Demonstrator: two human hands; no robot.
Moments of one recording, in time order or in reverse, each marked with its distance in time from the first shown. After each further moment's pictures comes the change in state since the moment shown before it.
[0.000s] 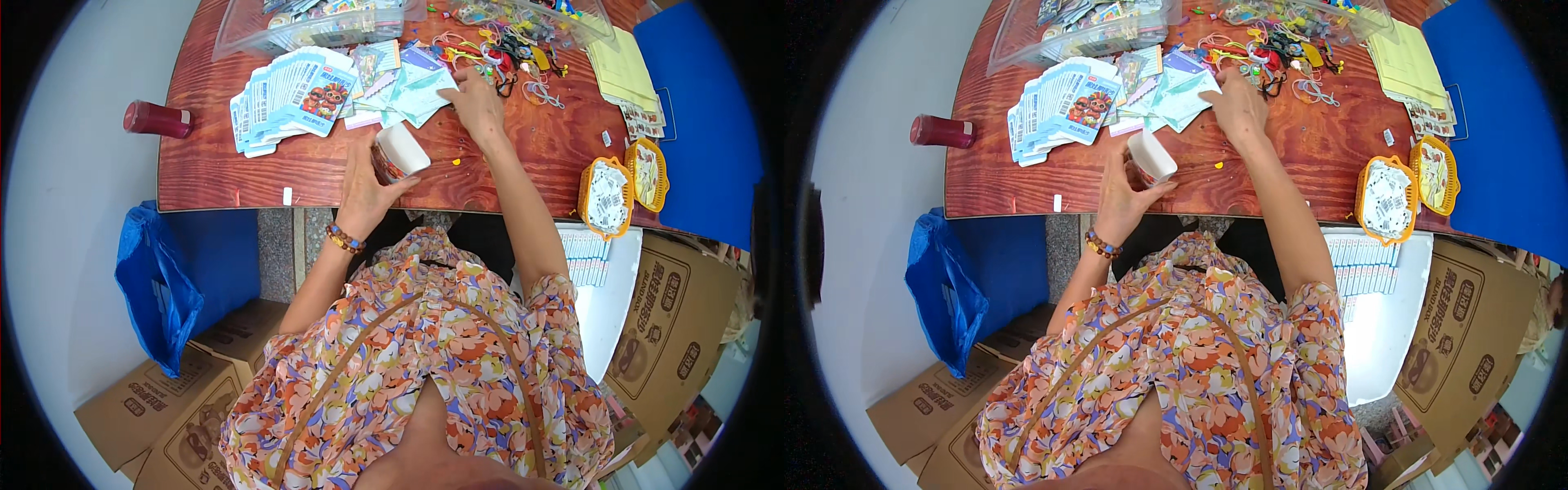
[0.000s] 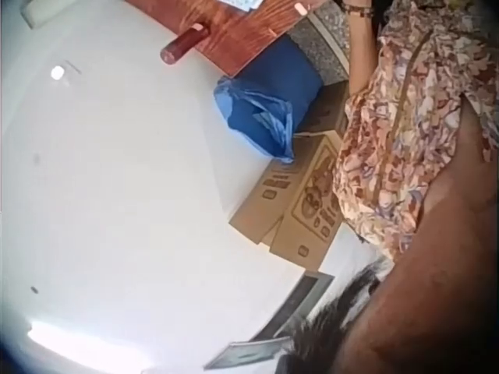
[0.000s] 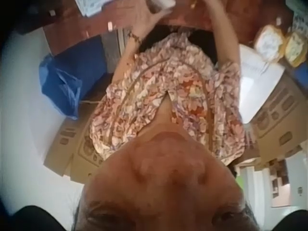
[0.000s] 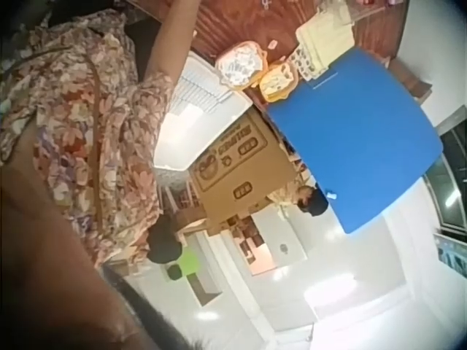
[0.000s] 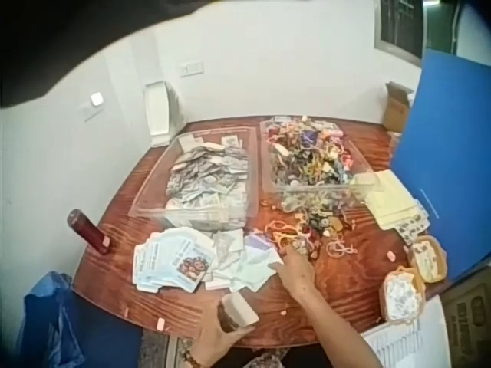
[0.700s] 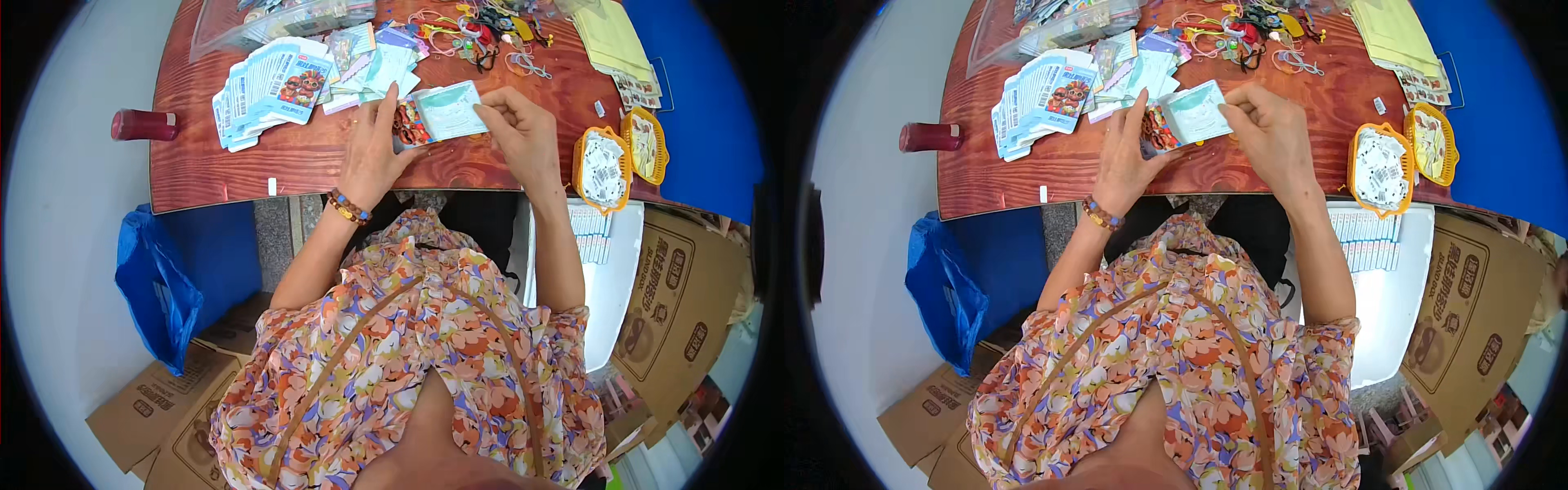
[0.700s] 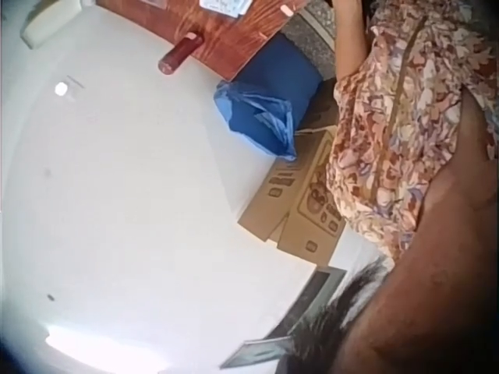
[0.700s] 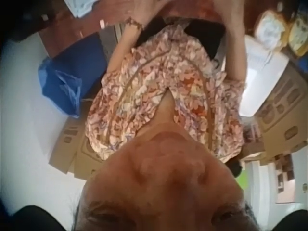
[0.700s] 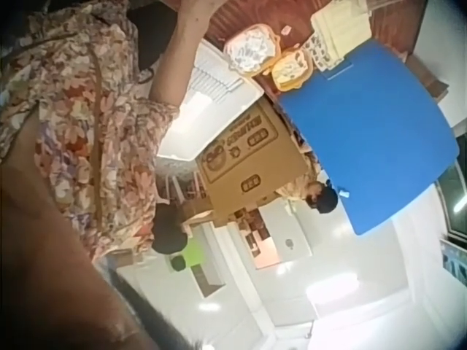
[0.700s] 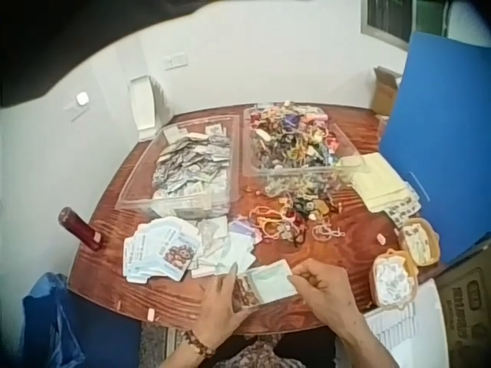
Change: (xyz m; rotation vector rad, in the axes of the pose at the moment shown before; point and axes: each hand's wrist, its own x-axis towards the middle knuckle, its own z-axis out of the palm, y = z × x) left_hand 0.026 0.042 0.021 0.314 -0.023 0.327; right_hand -0.107 -0.009 -0.106 0.521 -0.057 -0.127
